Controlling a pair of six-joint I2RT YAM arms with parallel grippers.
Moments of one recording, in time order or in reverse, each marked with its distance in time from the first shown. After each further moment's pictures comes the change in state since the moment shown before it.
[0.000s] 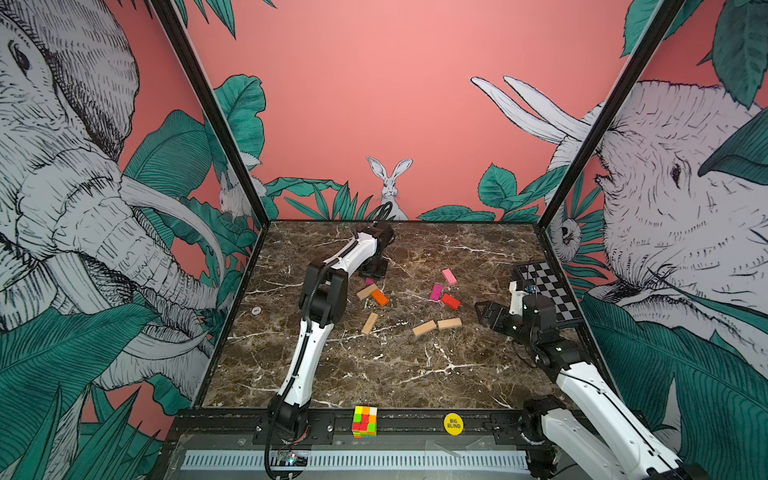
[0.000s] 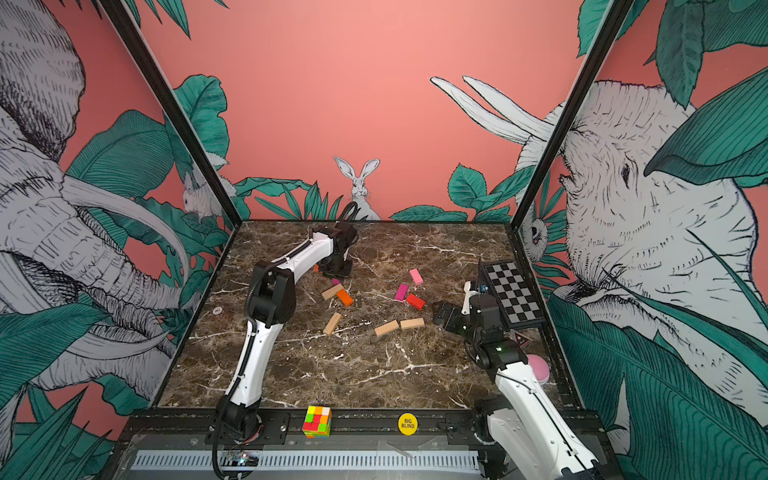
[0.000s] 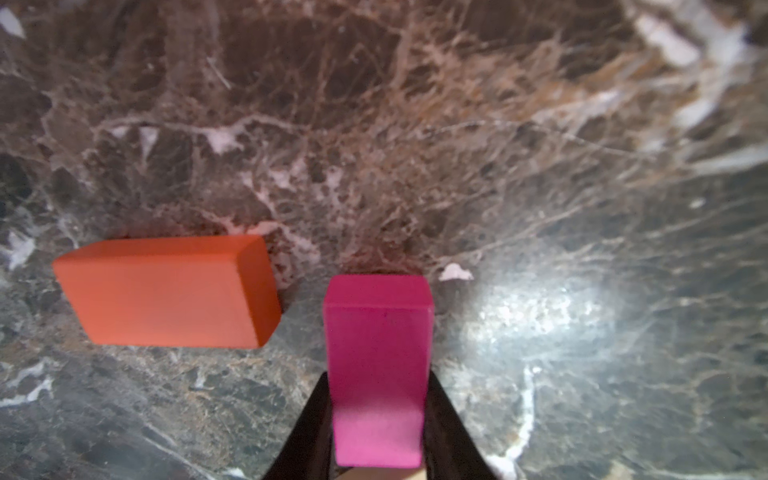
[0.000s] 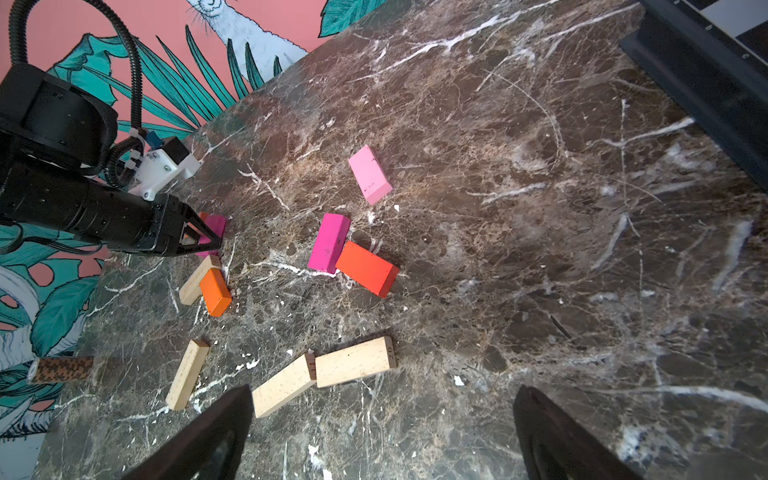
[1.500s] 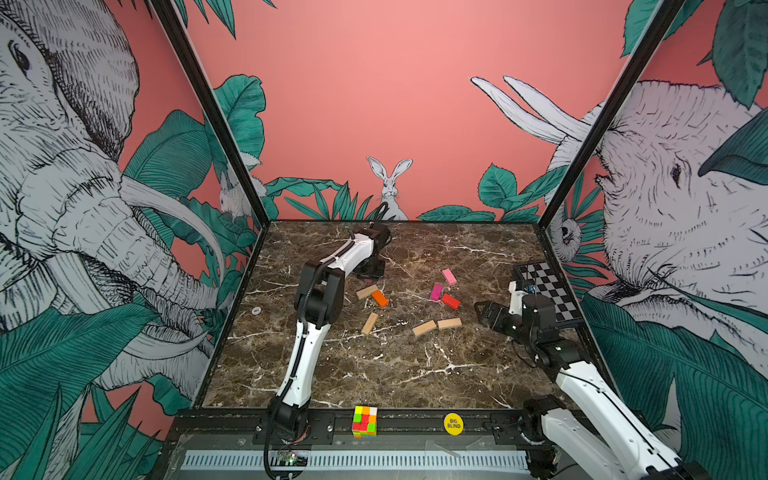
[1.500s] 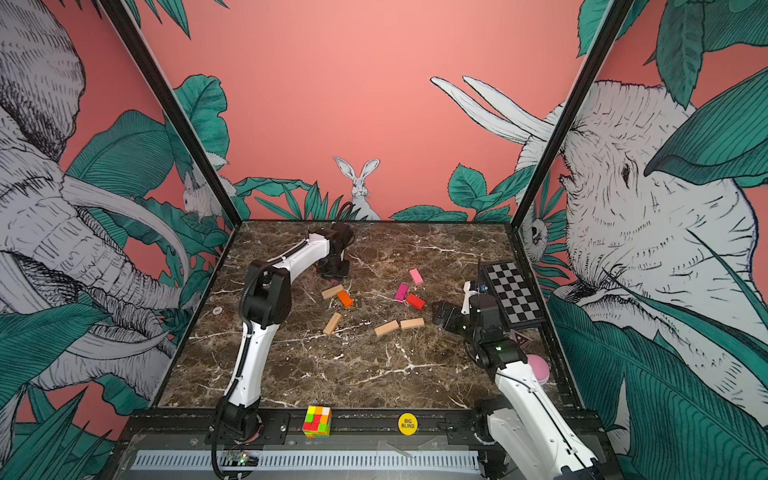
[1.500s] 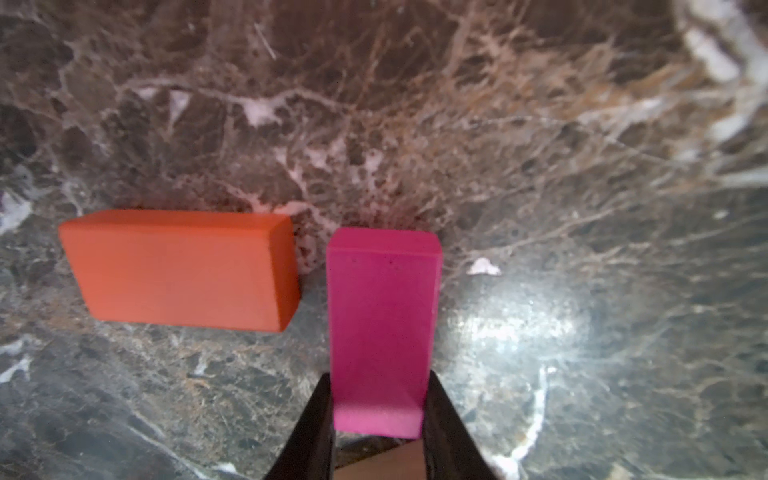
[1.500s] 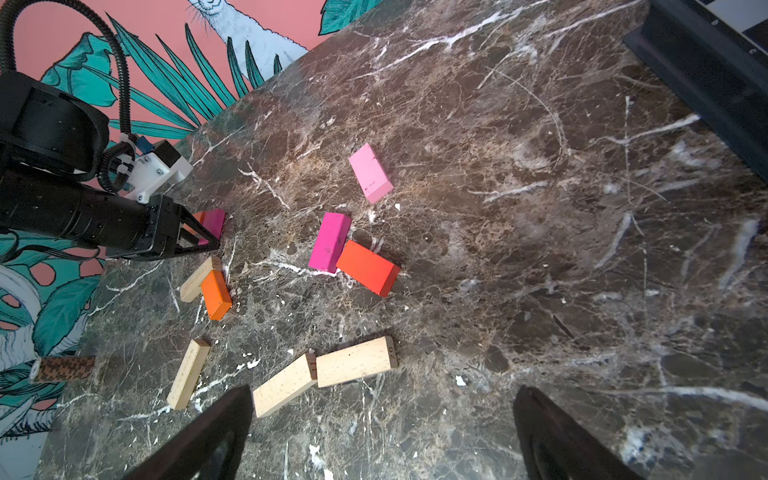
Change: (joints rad) left arm 0.007 -0.048 -0.085 0.060 0.016 -0.071; right arm 0.000 0.008 0.000 0.004 -0.005 0.003
